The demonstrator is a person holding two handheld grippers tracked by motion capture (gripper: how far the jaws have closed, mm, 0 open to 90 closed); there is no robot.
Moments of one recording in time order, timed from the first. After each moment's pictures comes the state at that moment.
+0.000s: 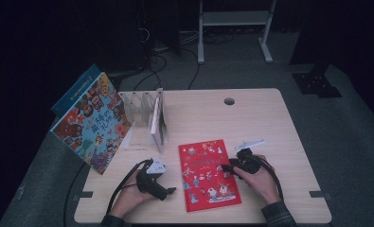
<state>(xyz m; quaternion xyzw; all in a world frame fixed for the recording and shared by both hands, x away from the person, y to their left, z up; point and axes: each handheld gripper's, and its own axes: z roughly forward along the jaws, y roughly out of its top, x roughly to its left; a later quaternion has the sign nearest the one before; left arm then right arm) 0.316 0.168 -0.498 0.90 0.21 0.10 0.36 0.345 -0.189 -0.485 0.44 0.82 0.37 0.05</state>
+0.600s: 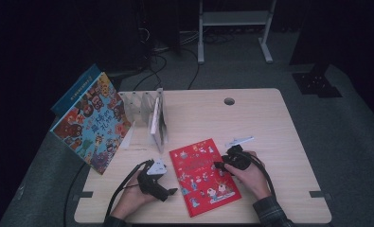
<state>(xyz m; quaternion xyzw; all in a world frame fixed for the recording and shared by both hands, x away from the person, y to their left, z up) 0.314 0.164 -0.500 0.90 0.21 0.10 0.37 0.358 -0.162 -0.483 0.43 0.83 0.36 0.05</state>
